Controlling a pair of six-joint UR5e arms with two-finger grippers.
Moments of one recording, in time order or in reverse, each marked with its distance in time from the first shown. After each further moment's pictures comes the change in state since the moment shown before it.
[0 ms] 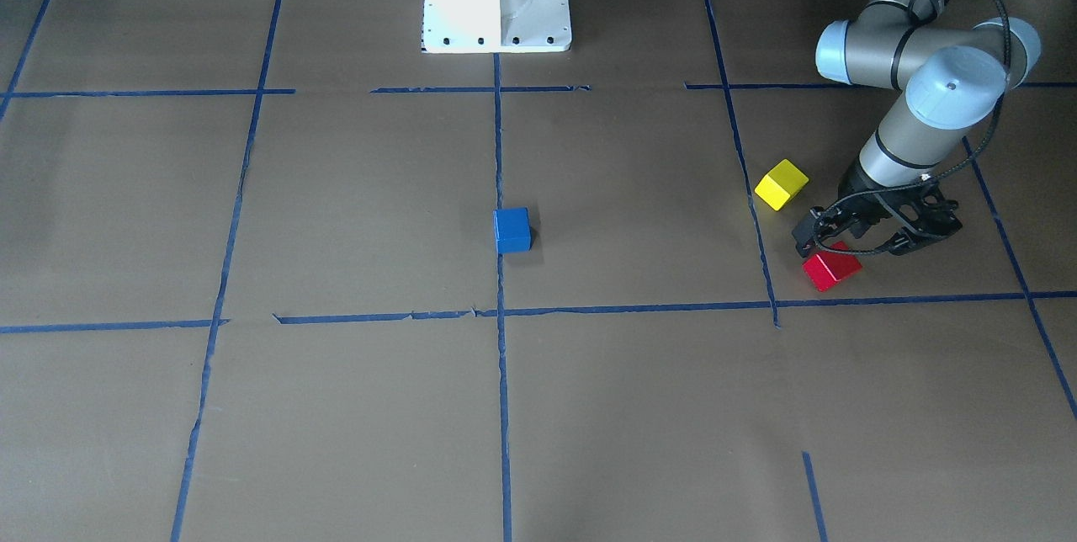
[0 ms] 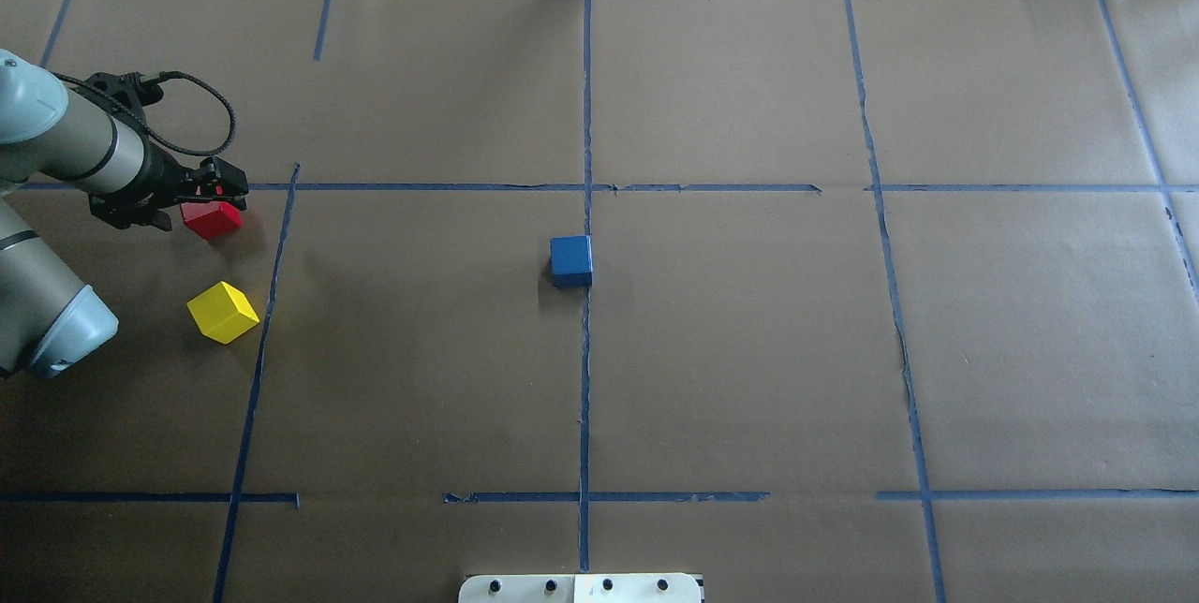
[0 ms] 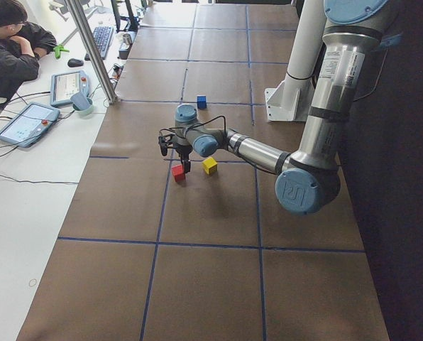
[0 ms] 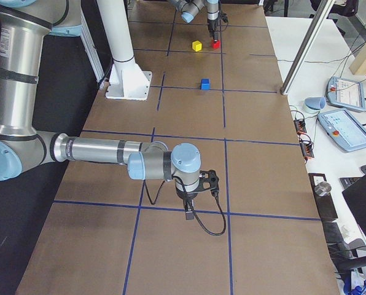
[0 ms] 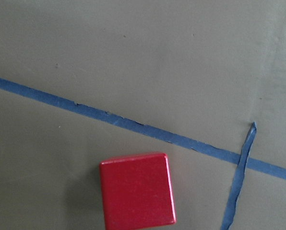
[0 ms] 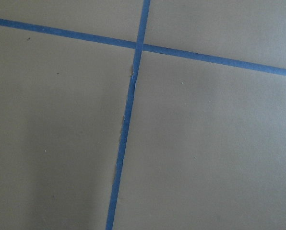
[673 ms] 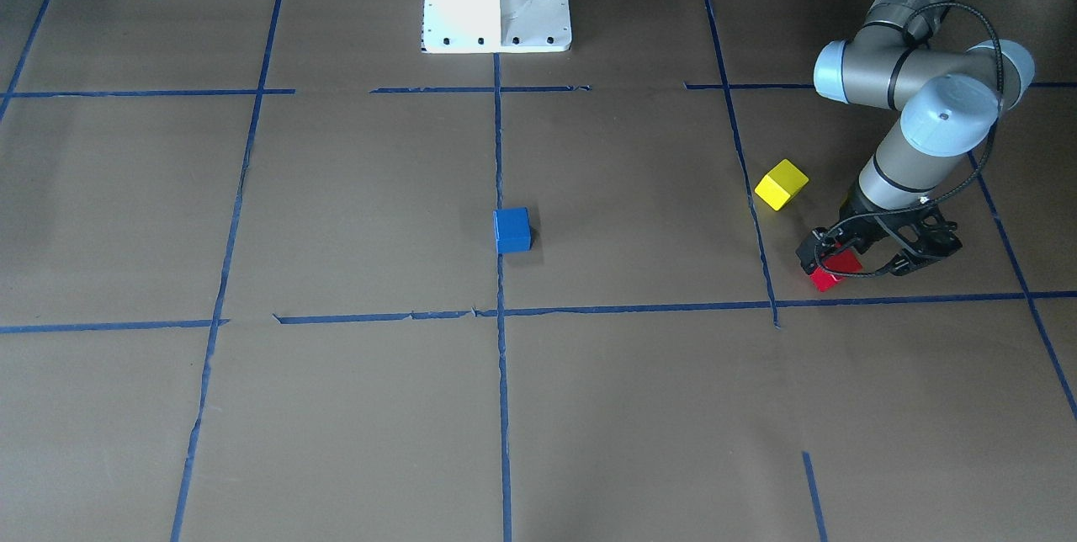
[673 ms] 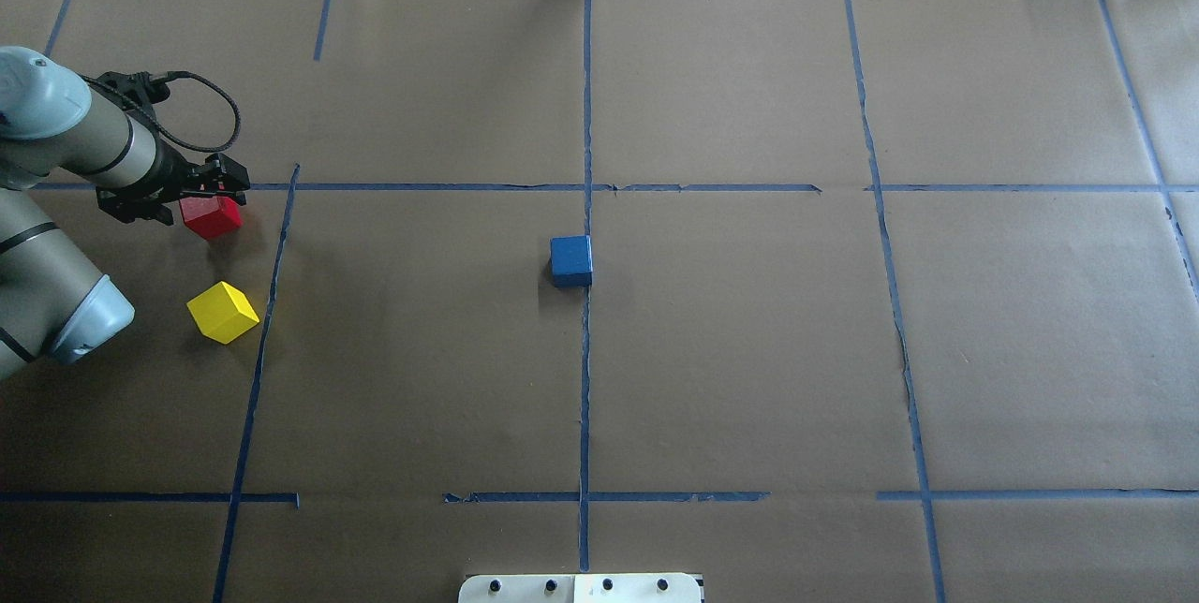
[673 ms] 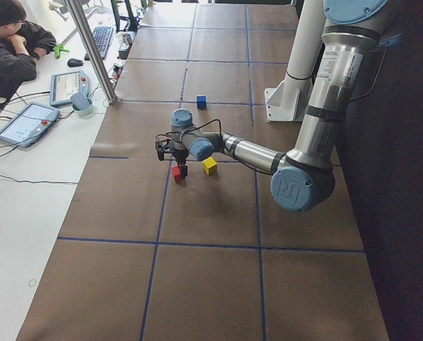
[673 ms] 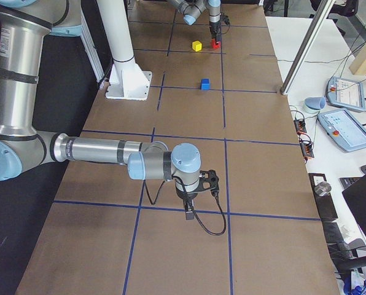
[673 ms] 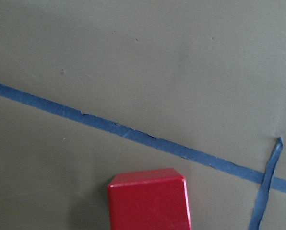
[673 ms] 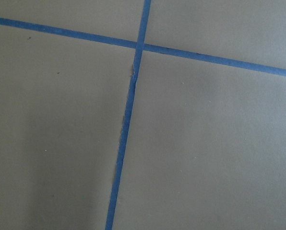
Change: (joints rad) left arm 0.000 -0.036 0.070 -0.008 0.032 0.002; right arm 0.000 0.000 0.000 0.000 0.000 -0.006
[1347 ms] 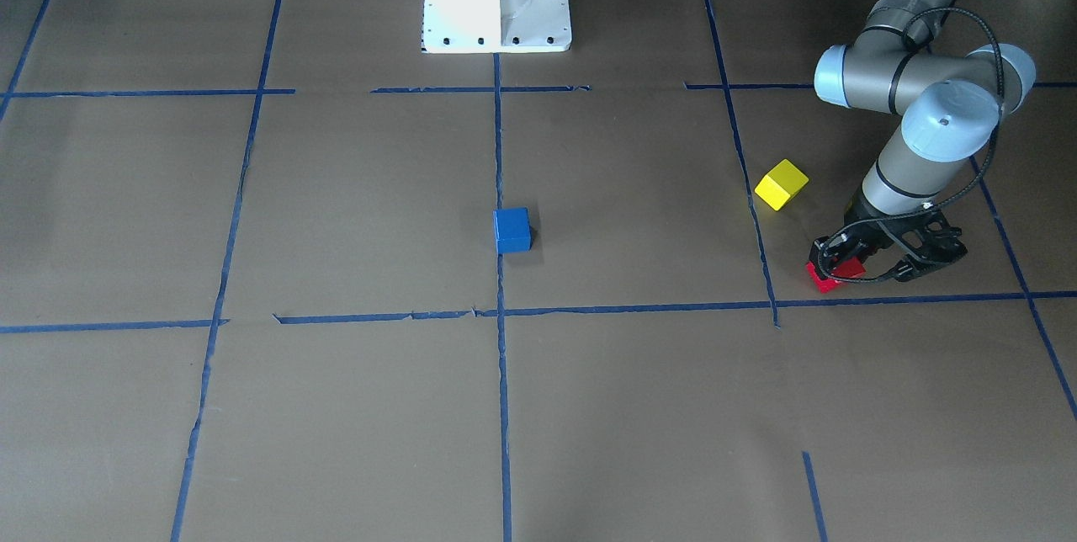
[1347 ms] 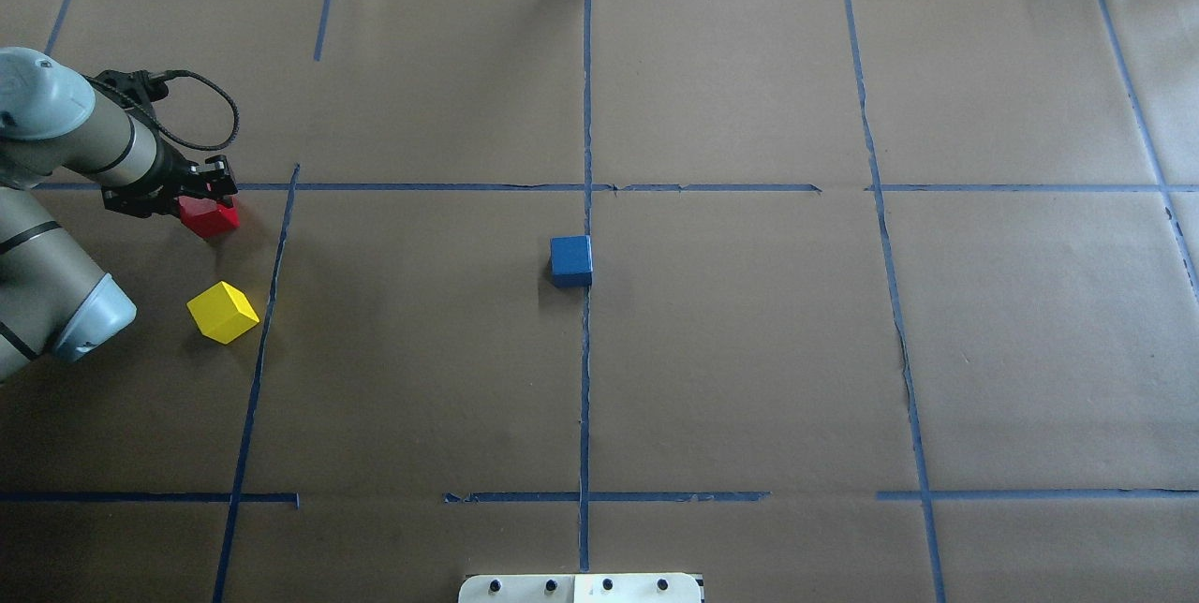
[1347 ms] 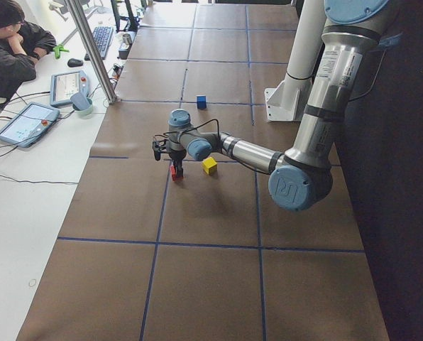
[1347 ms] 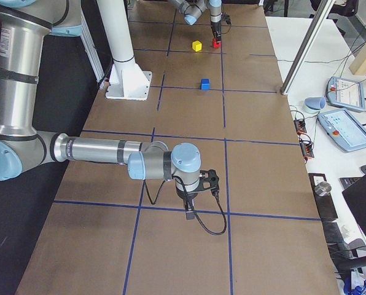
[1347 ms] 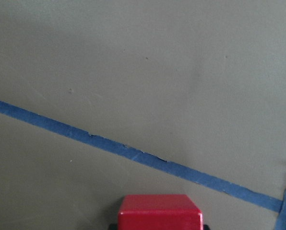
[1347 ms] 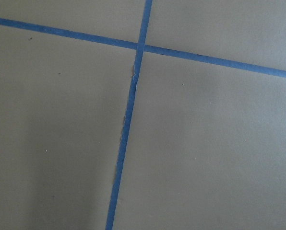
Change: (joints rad) left arm -0.020 -0.019 -0.006 0.013 0.011 0.052; right arm 0.000 0.000 0.002 0.002 0.000 0.000
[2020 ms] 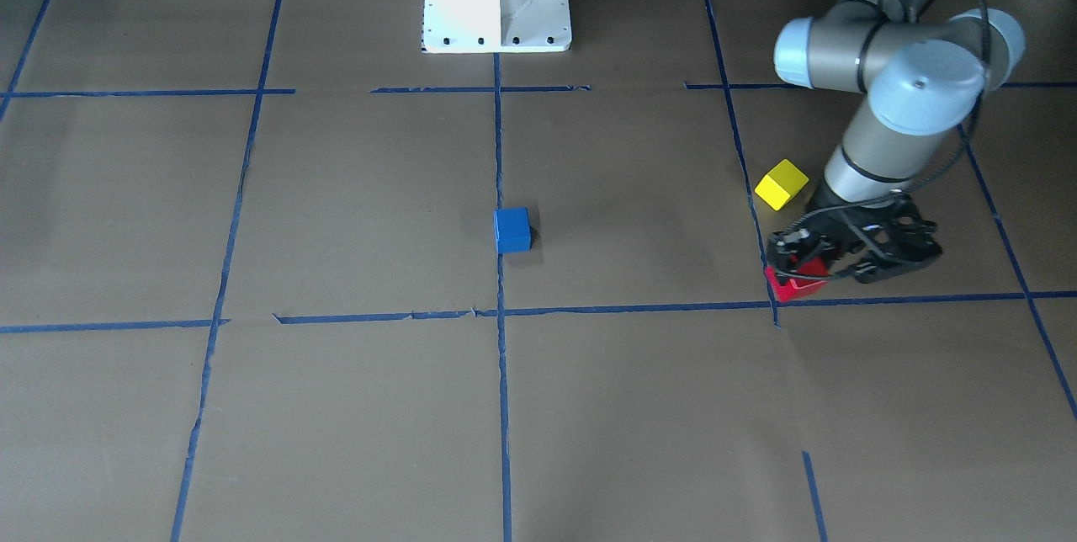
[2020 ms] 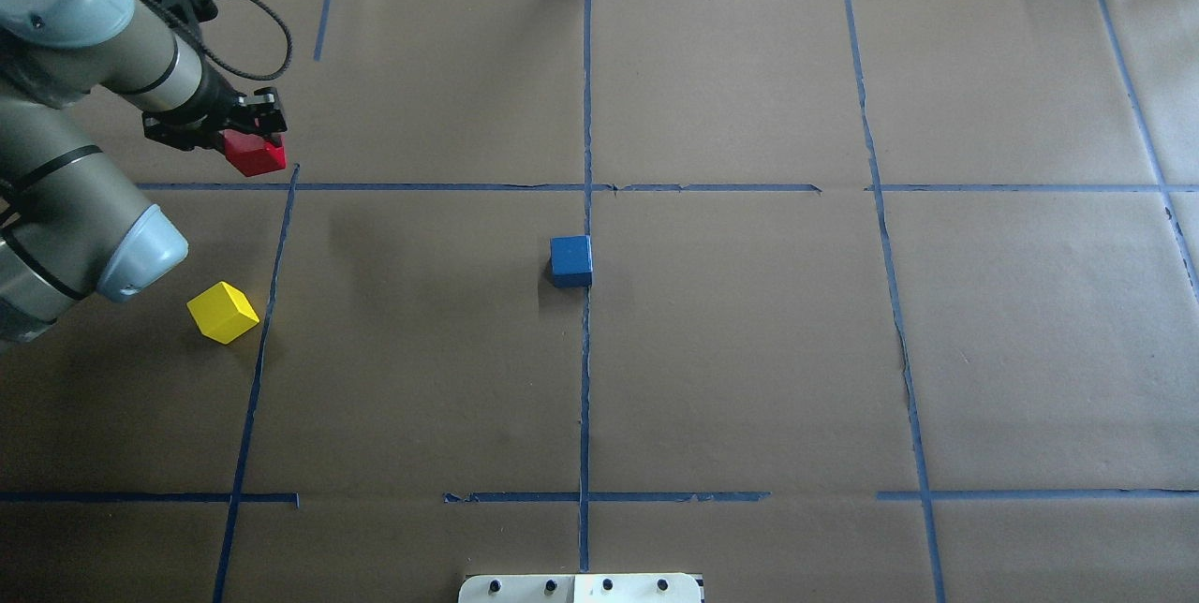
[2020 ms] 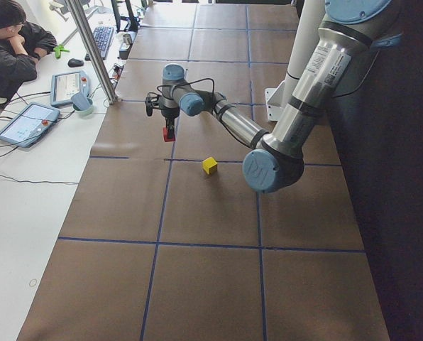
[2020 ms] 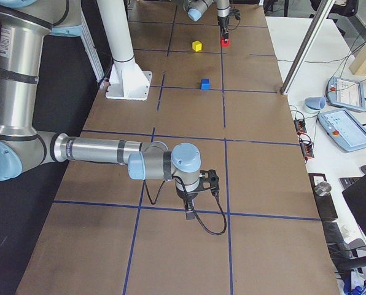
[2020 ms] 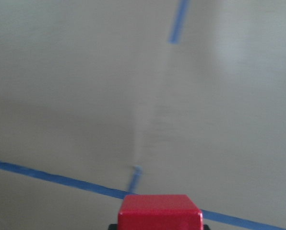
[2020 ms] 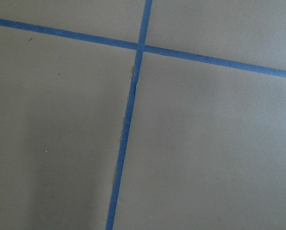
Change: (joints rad) left arm 0.046 -0.293 -0.123 0.310 0.011 0.068; right arm 0.000 0.000 0.000 0.001 0.000 0.003
